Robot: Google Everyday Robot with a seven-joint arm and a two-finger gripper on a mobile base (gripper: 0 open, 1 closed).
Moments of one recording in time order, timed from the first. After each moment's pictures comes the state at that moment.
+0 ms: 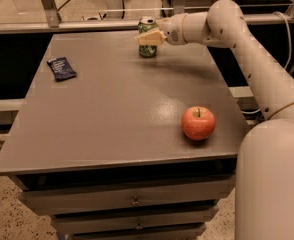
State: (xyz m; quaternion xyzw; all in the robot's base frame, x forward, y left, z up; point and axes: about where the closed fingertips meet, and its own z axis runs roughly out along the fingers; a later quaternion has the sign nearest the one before) arm 0.826 -0.031 0.903 -0.41 0.69 0.26 0.54
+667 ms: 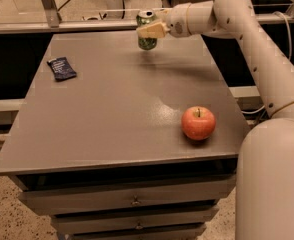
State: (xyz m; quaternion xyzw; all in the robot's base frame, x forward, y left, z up) arm 0.811 -0.033 0.936 -0.44 0.67 0.25 0.54
